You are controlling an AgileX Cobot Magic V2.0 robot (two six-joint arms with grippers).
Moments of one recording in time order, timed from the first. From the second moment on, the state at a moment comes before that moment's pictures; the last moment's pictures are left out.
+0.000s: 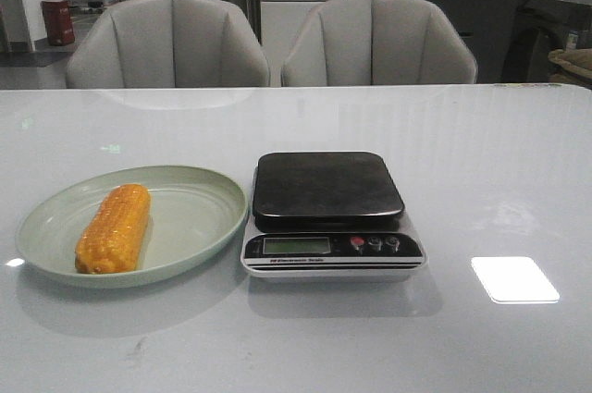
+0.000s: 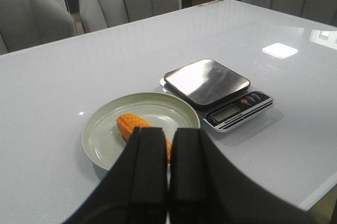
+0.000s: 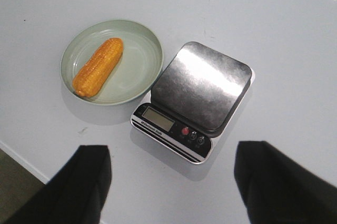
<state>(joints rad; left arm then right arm) -0.68 -0.01 -0.36 0.18 0.65 -0.13 0.59 0.93 -1.07 0.03 0.83 0.09</state>
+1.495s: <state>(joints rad) -0.68 -0.01 -0.36 0.18 0.65 -0.13 0.59 0.04 -0.19 -0.03 0.34 0.09</state>
